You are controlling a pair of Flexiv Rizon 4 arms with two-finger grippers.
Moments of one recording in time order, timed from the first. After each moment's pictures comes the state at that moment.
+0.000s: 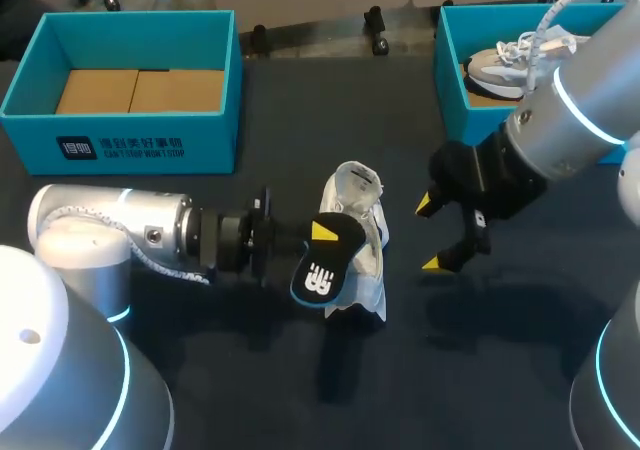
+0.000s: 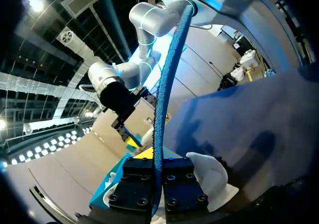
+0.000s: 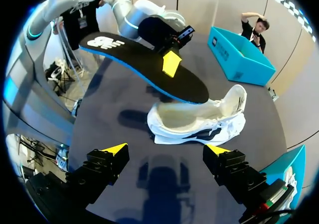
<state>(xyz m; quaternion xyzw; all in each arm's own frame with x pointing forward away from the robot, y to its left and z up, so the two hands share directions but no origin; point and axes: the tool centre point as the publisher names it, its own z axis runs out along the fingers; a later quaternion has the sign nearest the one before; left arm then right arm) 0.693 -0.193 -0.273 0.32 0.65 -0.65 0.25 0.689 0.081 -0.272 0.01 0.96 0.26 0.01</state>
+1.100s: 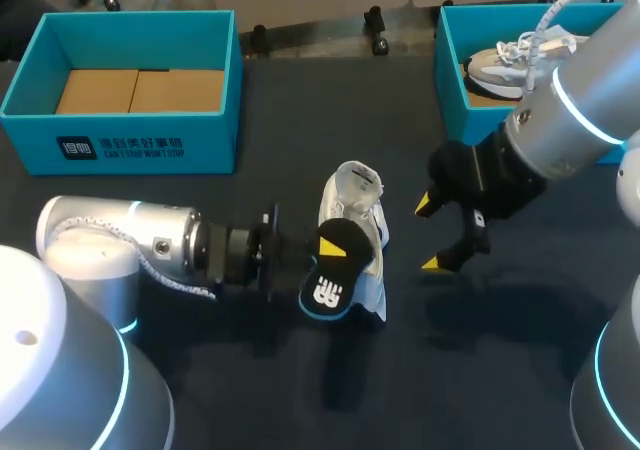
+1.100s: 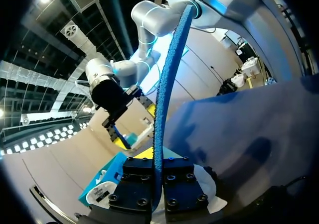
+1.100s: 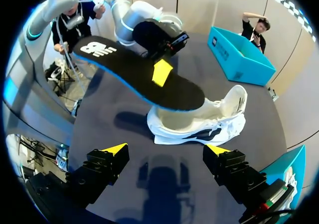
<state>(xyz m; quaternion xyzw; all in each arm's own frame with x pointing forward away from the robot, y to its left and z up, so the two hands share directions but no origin) 0.674 -0.205 -0.288 0.30 0.66 -0.65 0.22 0.689 0.082 -0.272 0.01 0.97 0.26 0.01</state>
